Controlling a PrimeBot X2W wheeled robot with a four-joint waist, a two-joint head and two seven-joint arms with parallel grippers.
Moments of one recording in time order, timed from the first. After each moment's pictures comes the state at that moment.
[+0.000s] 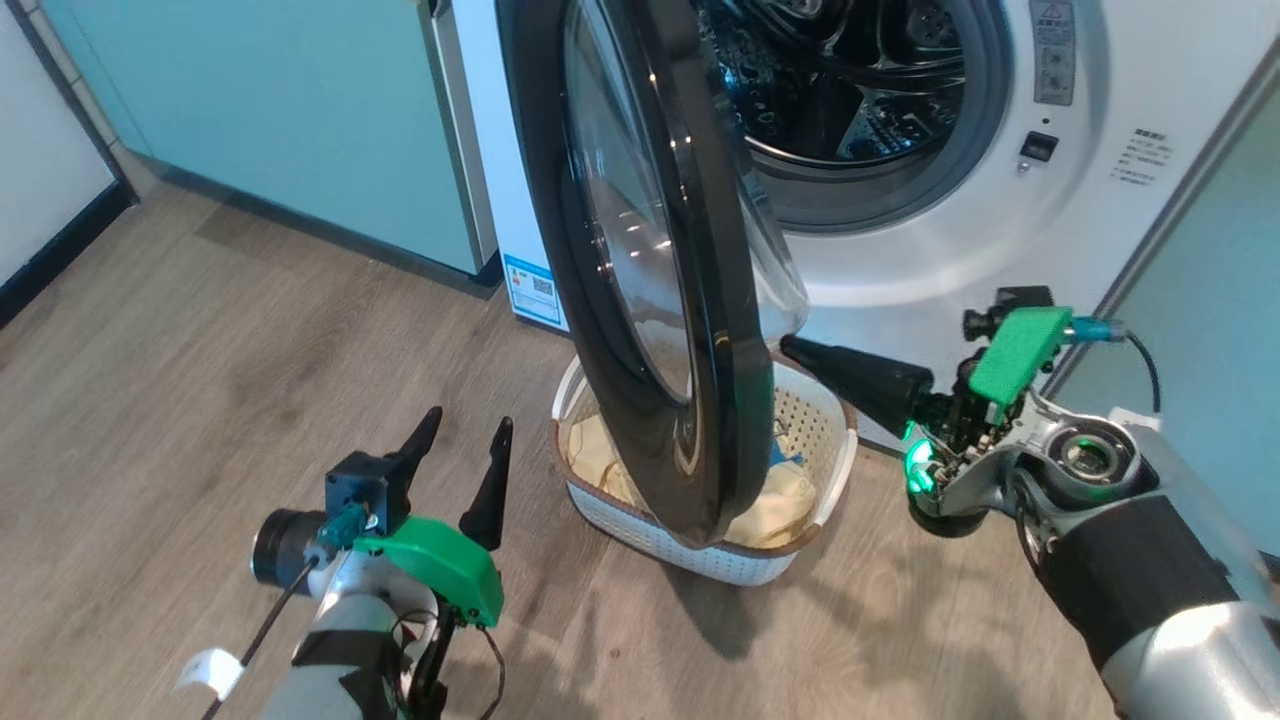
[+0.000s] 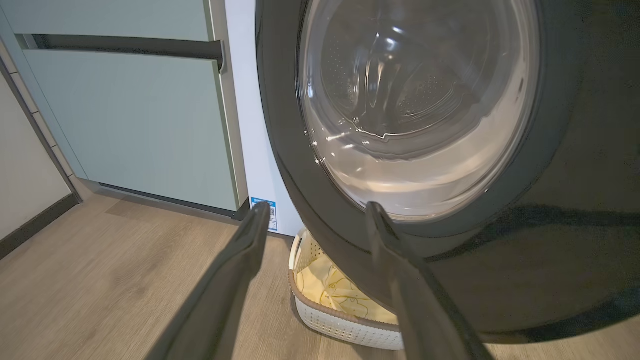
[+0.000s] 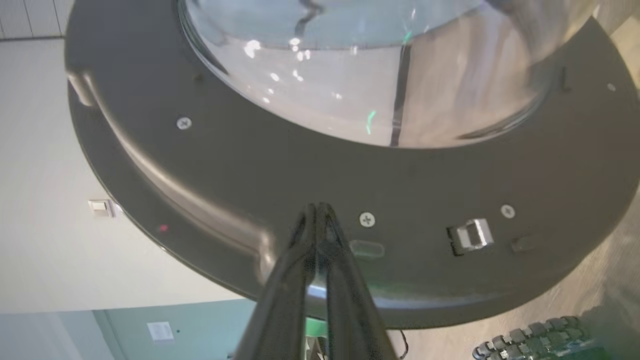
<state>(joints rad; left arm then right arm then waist) -0.24 0.04 -0.09 0.44 -0.13 -0.09 -0.25 -0.67 -0.06 0.49 0.66 1.82 0.13 0.69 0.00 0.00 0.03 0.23</state>
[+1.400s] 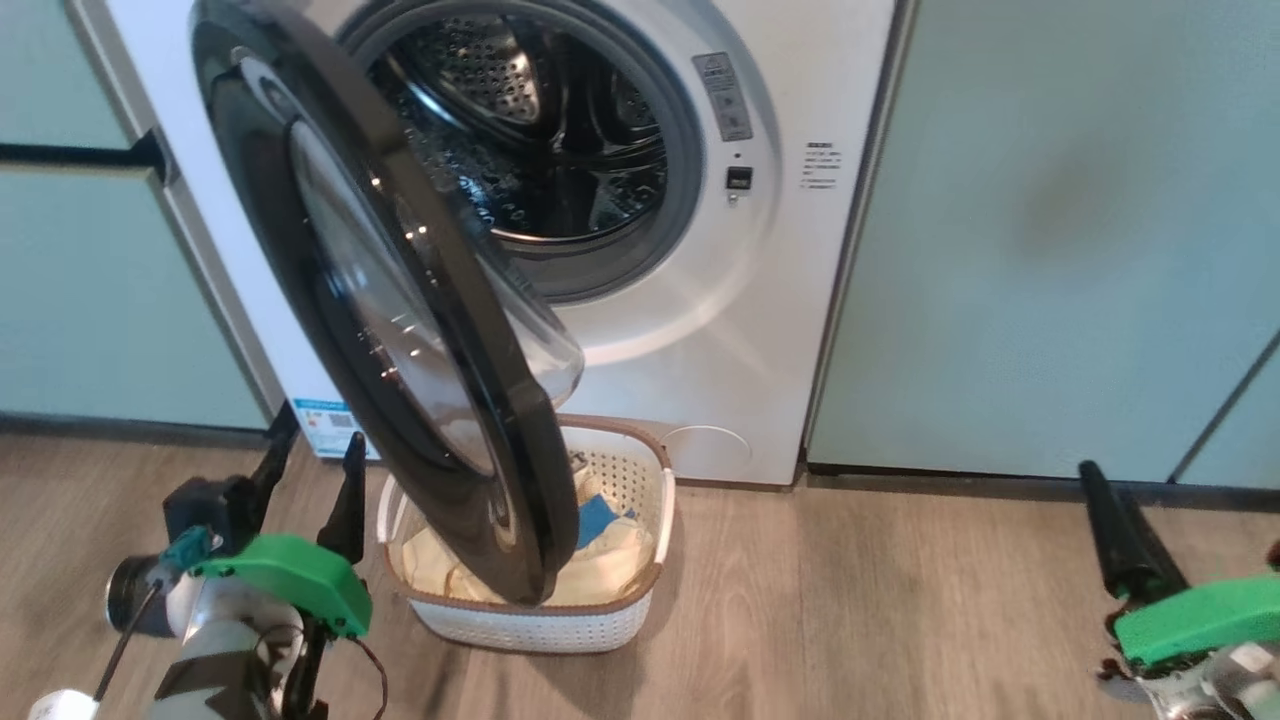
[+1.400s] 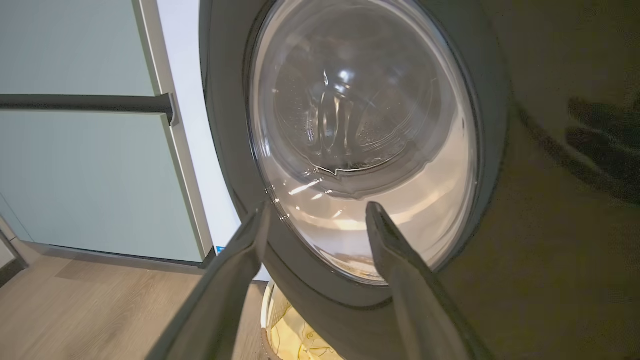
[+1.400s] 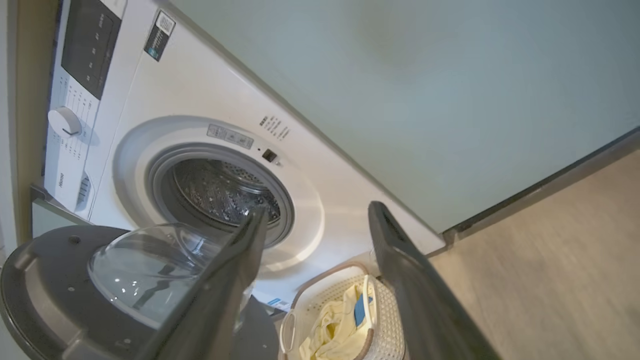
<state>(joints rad) -0.19 0.15 0.07 0.46 -0.20 -0.12 -0.25 -0.16 -0.34 0.42 0.32 1.29 0.13 -0.23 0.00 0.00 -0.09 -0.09</state>
